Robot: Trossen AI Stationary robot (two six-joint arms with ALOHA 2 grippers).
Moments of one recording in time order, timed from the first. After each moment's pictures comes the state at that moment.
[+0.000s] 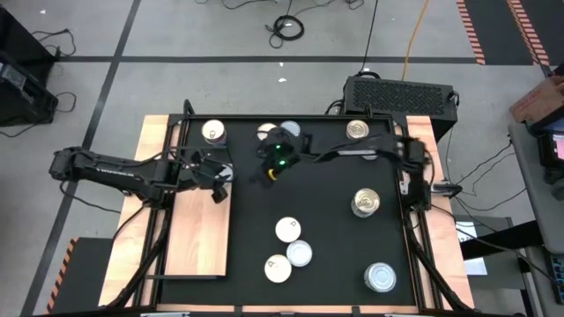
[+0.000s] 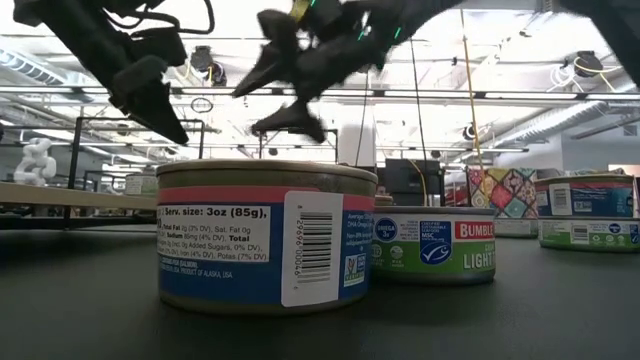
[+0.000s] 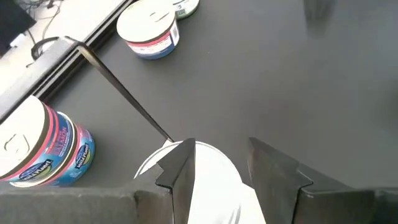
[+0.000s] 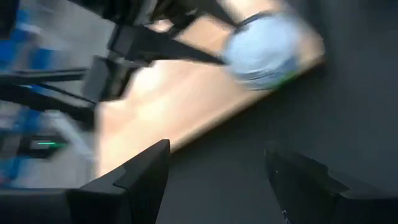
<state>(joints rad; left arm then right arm) -0.05 0.91 0.59 -0.54 -0.48 -0.36 -0.19 1.98 1.59 -0.23 -0.34 0.56</state>
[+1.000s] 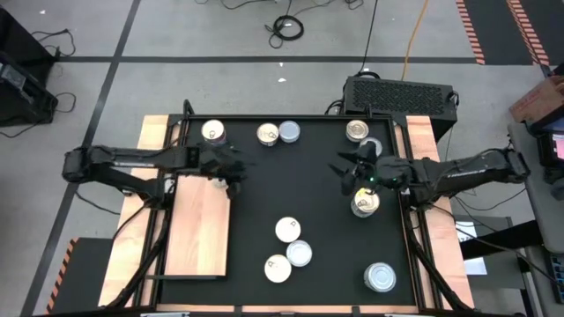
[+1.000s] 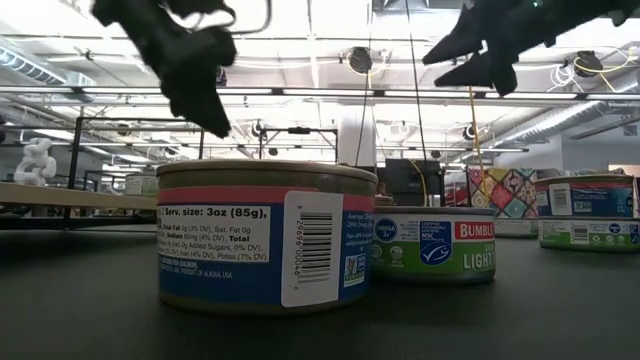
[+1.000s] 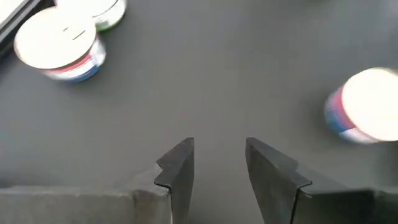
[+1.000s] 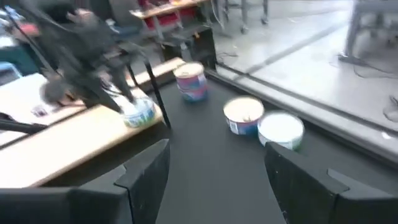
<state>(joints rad) 0.14 1.18 0.83 -0.53 -0.11 -0.22 0.07 0.87 0.60 -0.01 0.56 0.43</state>
